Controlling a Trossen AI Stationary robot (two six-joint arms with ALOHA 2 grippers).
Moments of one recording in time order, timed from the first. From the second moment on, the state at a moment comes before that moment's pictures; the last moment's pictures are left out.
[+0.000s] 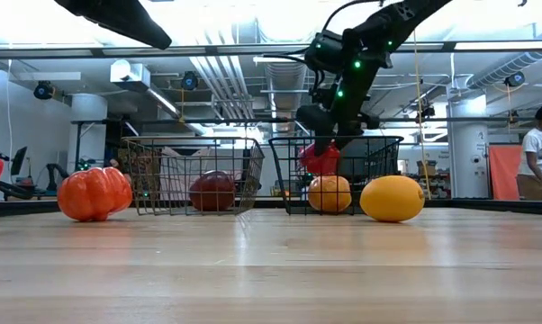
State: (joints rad) left arm -0.62 1.35 0.99 -0.67 -1.01 -0.54; right arm -0.44 1.73 1.23 -0.44 0.42 0.33
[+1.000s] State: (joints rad) left arm -0.62 1.35 0.99 -0.67 -1.01 -0.53; right arm -0.42 1.73 1.07 -0.17 0.42 0.22
